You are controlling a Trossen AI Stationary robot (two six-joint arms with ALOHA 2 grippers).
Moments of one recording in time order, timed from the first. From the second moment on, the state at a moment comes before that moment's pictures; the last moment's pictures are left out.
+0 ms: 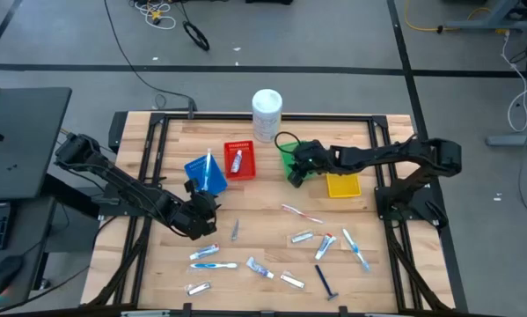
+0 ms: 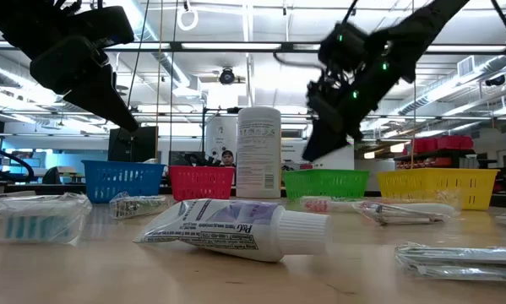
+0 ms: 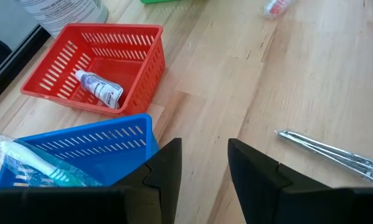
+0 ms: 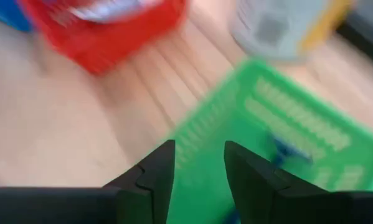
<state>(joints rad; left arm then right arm) -0.51 1.28 0.67 -0.45 -0.77 -0.65 -0.22 1.53 0.79 -0.05 0.21 0.24</state>
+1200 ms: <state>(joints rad) -0.51 1.28 0.67 -0.45 -0.65 -0.77 0.31 1.61 0.83 -0.20 -0.09 0.24</state>
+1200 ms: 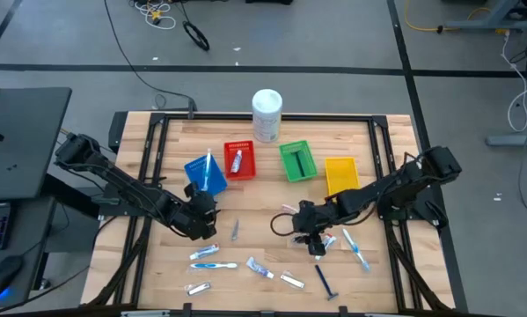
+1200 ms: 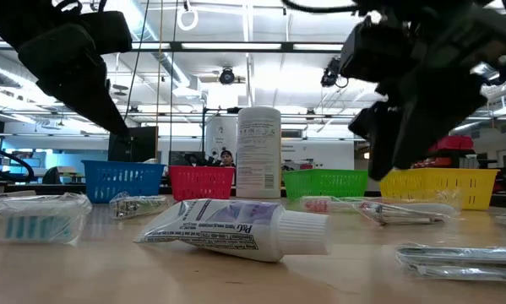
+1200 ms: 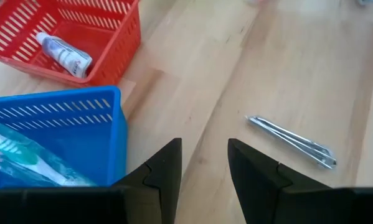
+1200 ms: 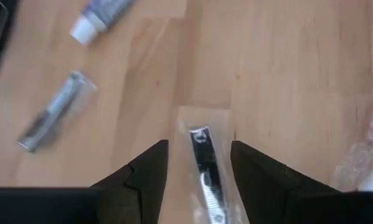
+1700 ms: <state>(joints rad) -0.51 1.28 0.67 -0.45 -0.66 -0.77 0.35 1.75 0.83 -0.19 -0.02 0.19</state>
